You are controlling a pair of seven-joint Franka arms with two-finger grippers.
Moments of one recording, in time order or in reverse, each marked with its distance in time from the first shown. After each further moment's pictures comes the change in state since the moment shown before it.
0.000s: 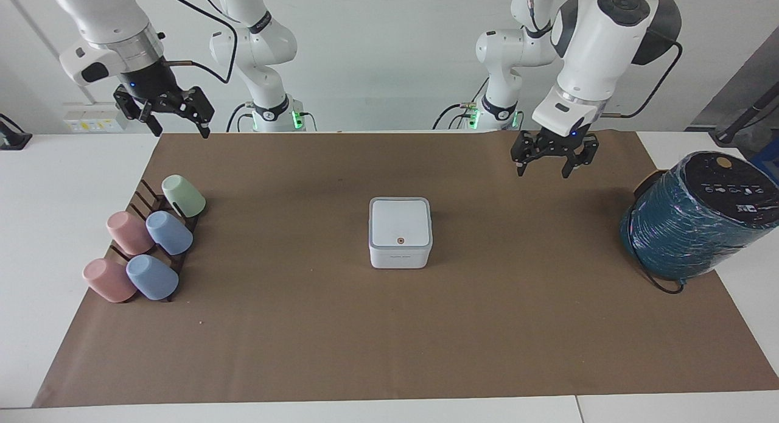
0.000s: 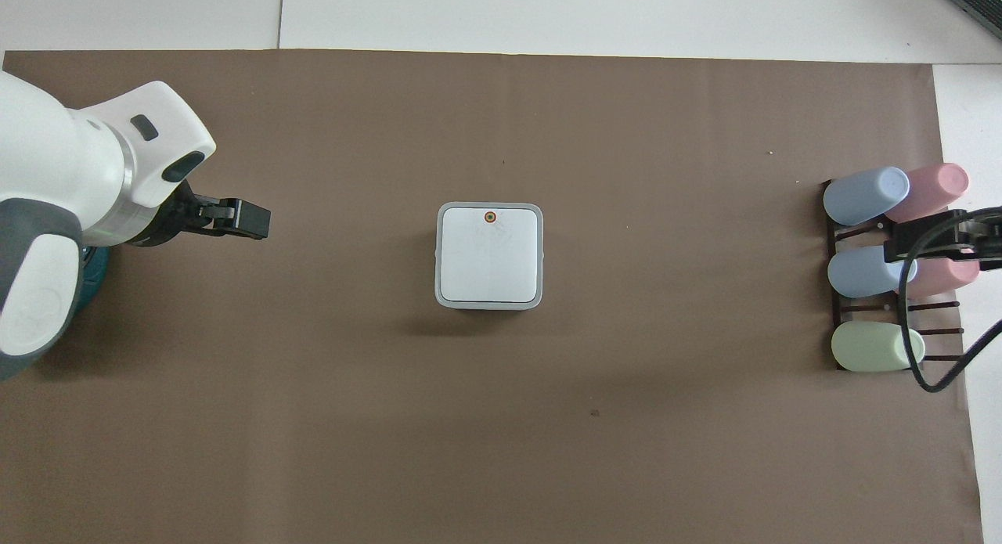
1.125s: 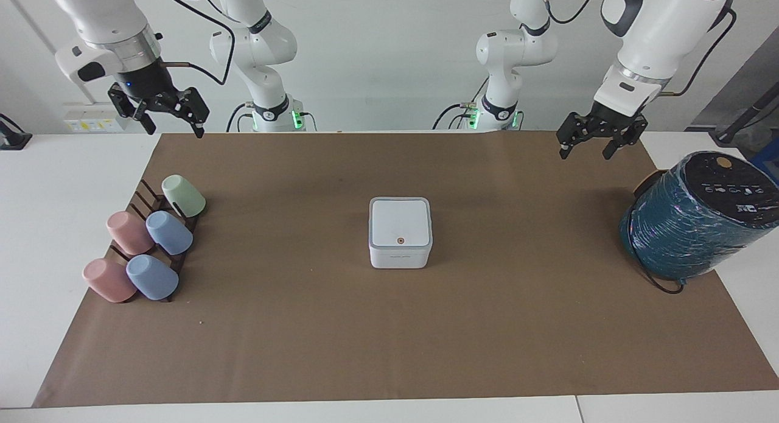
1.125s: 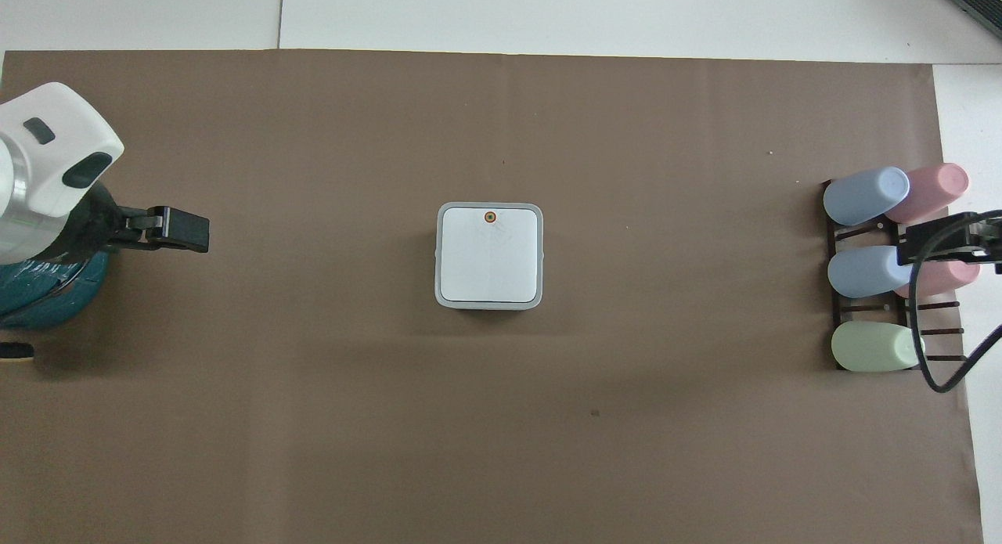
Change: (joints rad) left arm 0.067 -0.048 0.098 0.014 -0.053 -0.088 0.106; right arm -0.012 -0.001 0.009 0.000 -0.041 -0.010 -0.001
